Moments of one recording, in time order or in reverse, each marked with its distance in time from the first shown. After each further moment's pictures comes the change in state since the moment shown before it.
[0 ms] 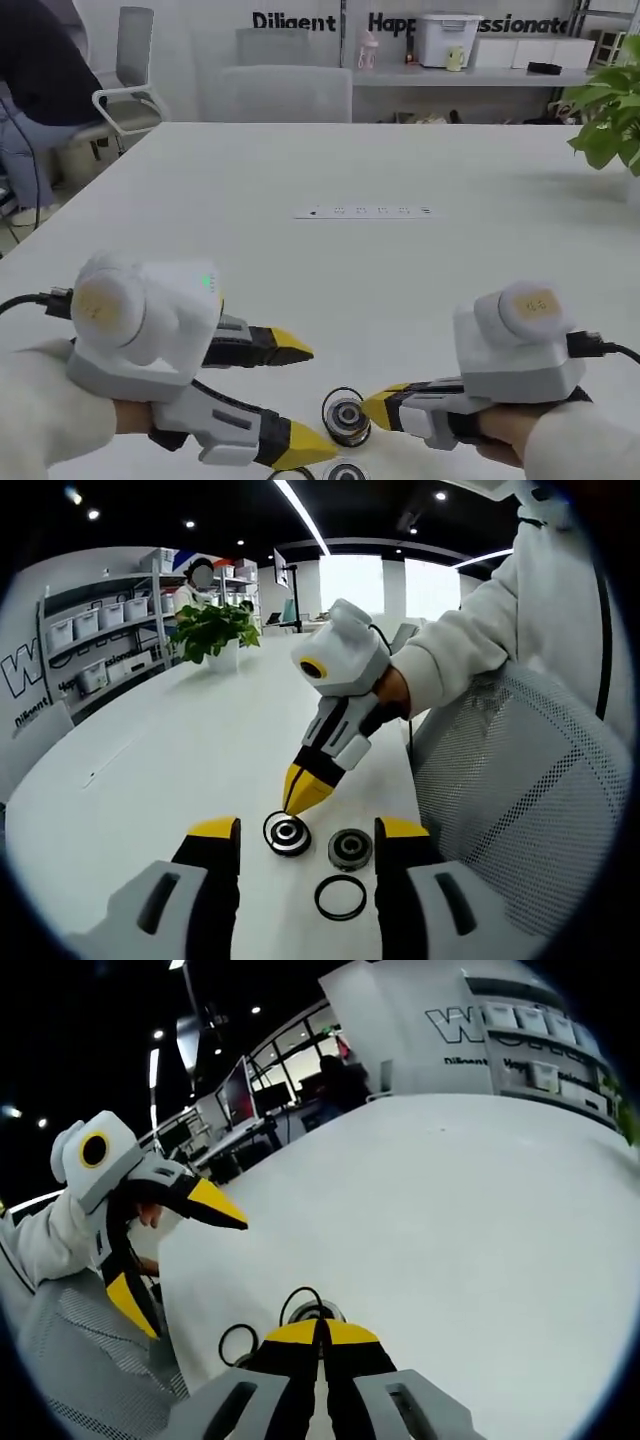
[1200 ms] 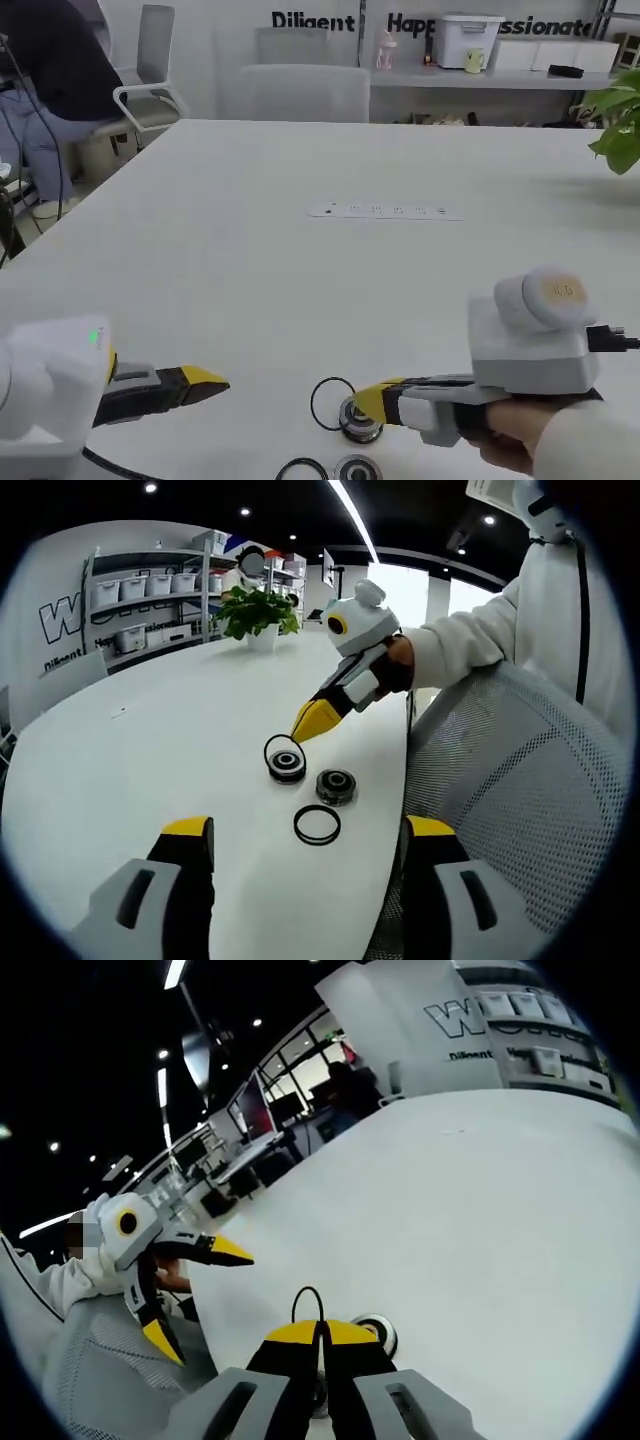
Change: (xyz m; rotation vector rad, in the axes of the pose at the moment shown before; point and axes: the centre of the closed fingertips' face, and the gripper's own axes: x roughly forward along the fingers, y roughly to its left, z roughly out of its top) left arm -0.048 -0.020 -0.057 -0.186 0.005 0.108; right arm -0.004 0.038 0.016 0.065 -0.035 0.108
